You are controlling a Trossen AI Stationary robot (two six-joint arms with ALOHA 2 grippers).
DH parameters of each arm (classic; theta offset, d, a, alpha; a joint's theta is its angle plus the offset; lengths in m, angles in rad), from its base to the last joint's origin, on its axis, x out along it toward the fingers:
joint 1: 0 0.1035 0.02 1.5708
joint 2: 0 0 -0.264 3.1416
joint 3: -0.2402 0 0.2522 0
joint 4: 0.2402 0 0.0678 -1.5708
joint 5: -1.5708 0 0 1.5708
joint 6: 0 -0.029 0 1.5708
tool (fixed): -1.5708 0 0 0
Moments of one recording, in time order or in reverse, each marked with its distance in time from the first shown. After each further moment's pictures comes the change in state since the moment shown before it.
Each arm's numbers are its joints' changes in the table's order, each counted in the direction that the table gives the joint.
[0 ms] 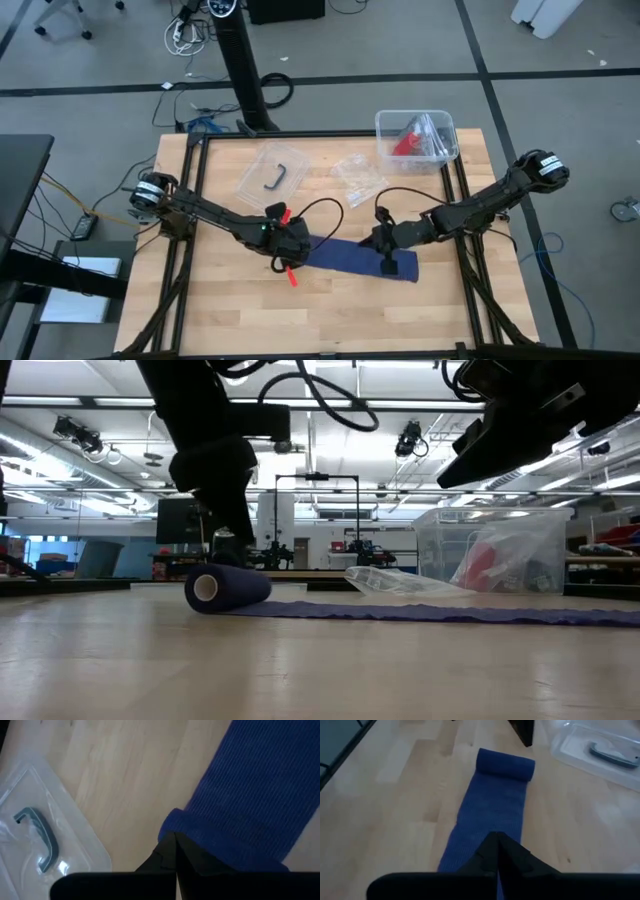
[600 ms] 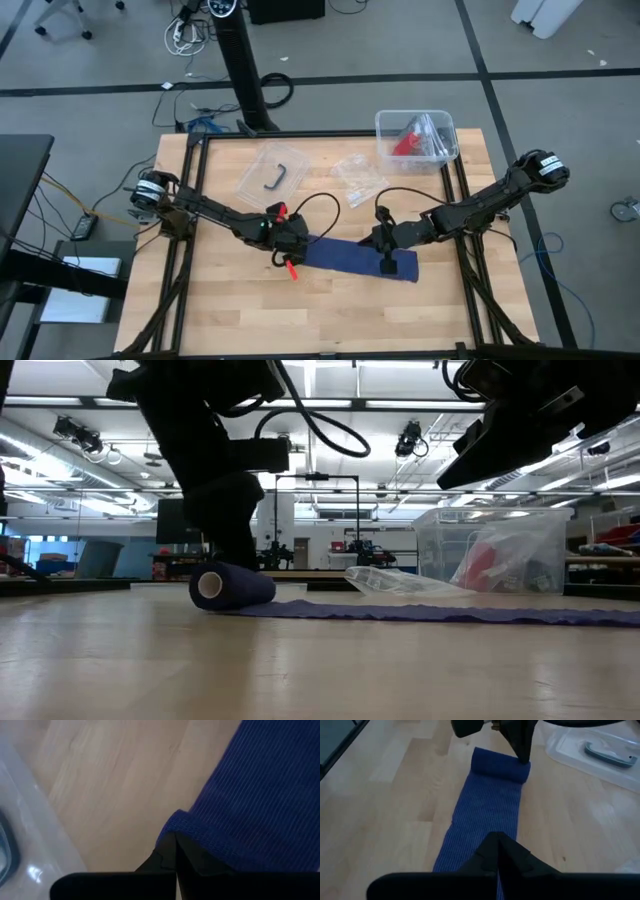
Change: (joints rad) left arm 0.041 0.000 0.153 -0.263 0.063 -0.009; right arm 0.000 0.000 0.000 0.005 0.017 0.001
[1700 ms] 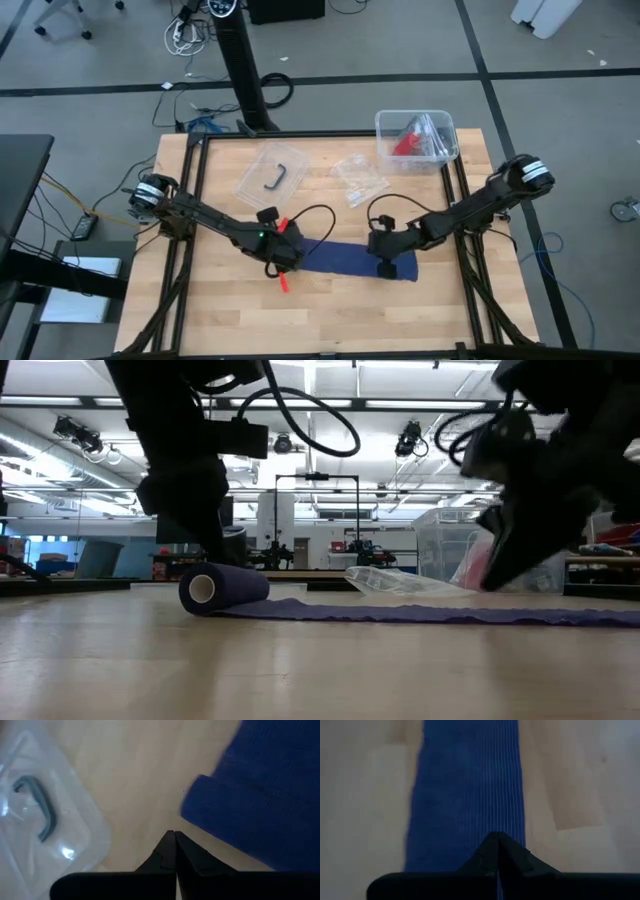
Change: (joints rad) left arm -0.085 -0.002 -0.094 0.309 -0.081 0.127; right arm -0.005 -0.208 0.017 0.114 -0.081 -0.263
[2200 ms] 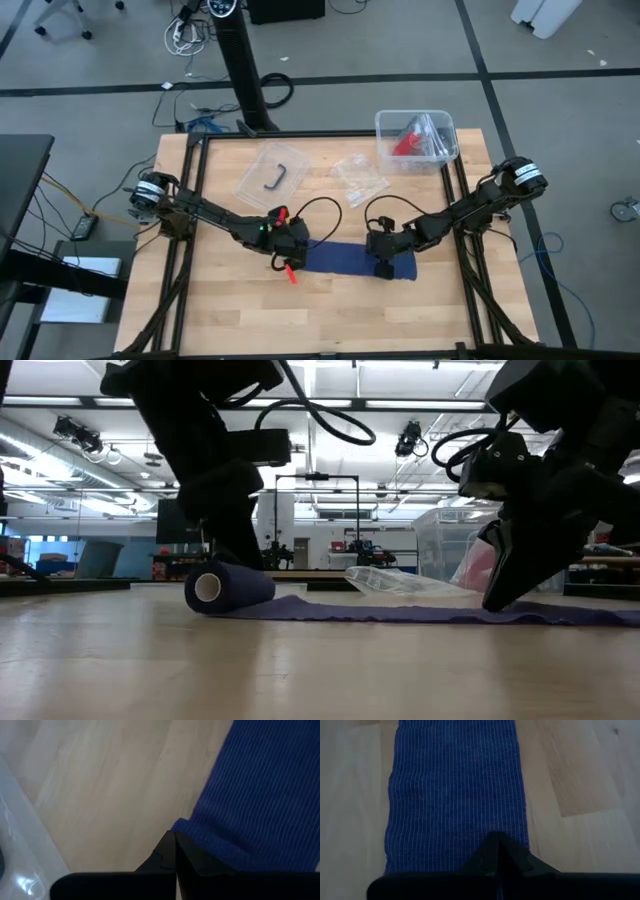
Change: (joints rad) left arm 0.054 0.003 0.092 -0.330 0.088 -0.124; right arm -0.014 -0.049 0.000 -0.006 -0.010 -0.035
